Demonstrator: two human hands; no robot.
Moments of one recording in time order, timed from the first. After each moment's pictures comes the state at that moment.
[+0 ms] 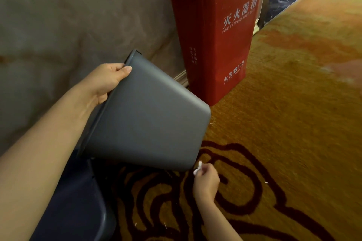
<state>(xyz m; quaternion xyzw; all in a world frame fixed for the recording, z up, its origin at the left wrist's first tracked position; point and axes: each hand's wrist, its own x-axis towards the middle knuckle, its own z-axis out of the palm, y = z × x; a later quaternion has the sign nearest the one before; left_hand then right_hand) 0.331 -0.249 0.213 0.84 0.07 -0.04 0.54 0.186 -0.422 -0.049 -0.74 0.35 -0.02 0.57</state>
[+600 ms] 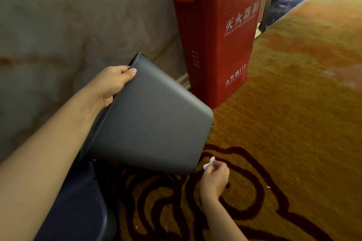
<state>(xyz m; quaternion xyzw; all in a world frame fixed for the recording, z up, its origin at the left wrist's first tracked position) 0.329 -0.251 0.212 0.83 0.05 -0.04 0.55 0.201 -0.430 -0.036 -0.70 0.42 -0.10 0.57</state>
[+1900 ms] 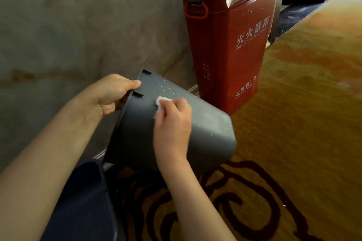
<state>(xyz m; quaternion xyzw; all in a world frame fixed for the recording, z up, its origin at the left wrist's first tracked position) 0.303 -0.263 0.257 0.84 0.13 -0.05 0.52 0.246 -0.364 0.168 -0.77 0.01 -0.30 0.56</state>
